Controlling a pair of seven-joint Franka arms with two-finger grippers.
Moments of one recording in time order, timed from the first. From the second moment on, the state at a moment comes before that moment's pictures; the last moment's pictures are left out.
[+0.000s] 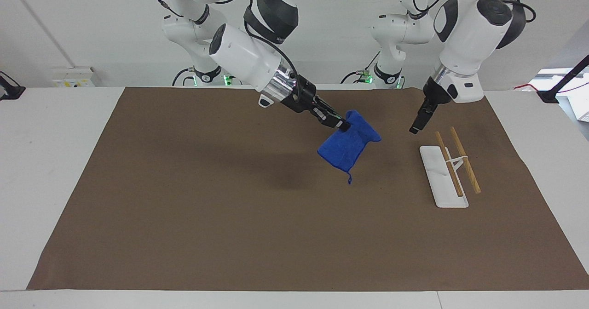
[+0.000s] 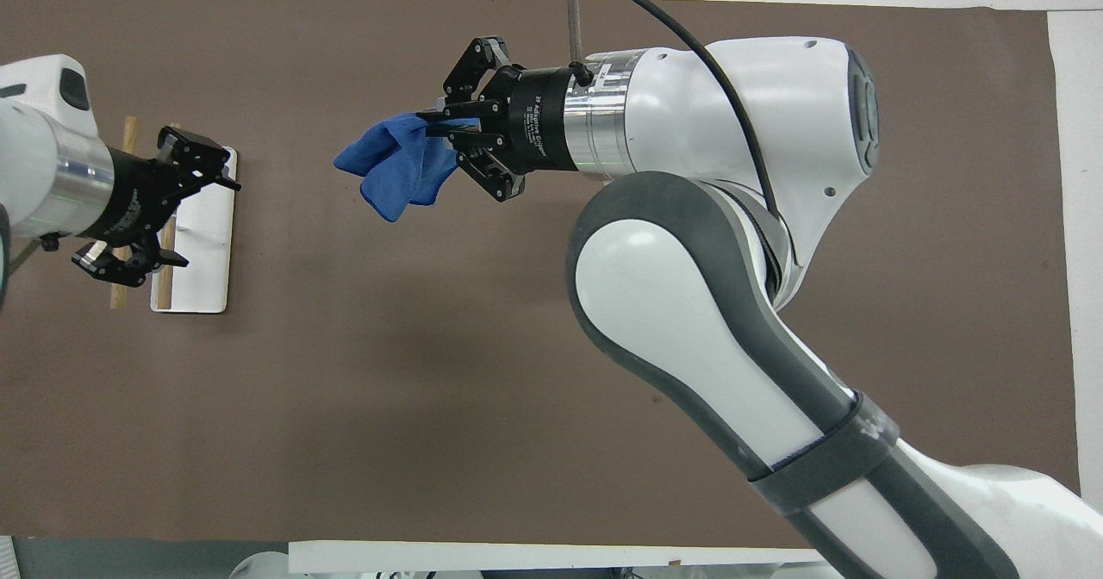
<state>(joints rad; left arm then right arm) -0.21 -0.07 -0.02 -1.83 -0.09 1.77 -1.11 0.17 0.29 0.44 -1.58 0.81 2.42 1.32</state>
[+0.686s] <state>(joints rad) -0.38 -0.02 -0.05 -1.80 -0.14 1.97 -1.46 0.18 0.29 0.44 -1.59 0.81 2.45 1.32</state>
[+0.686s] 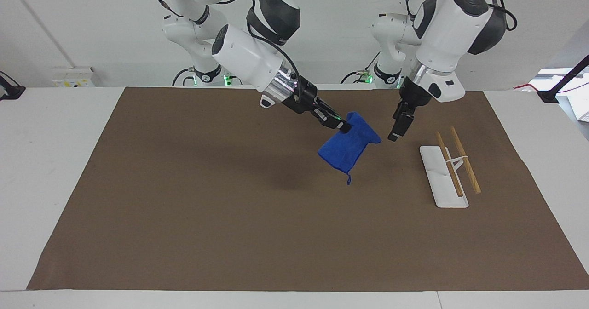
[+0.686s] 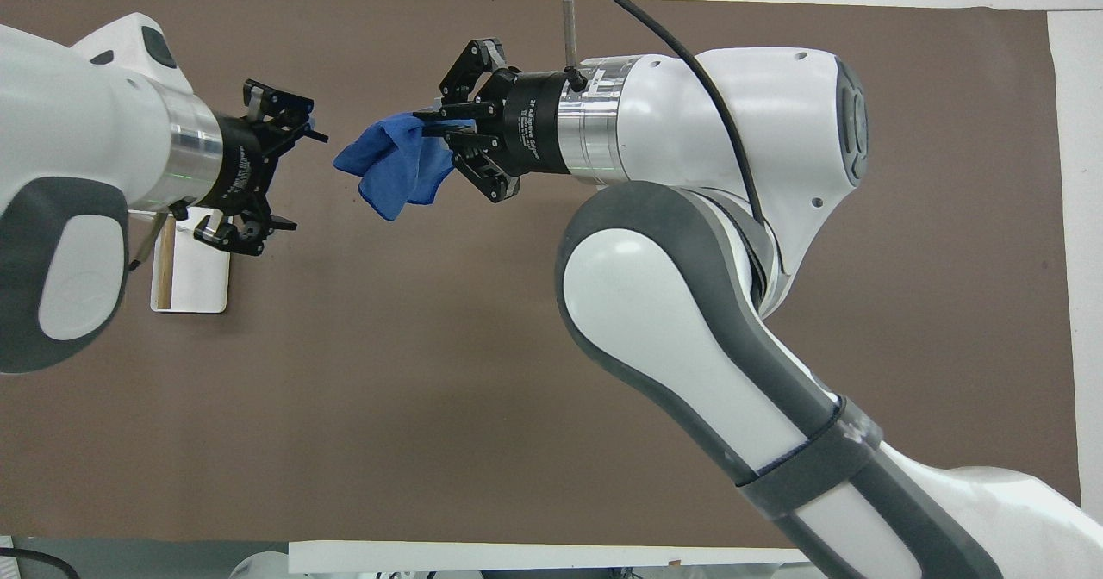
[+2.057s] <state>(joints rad) -0.39 0.01 -0.04 -1.80 -0.15 2.05 -1.44 0.19 0.29 0.44 -1.59 0.81 2.45 1.32</state>
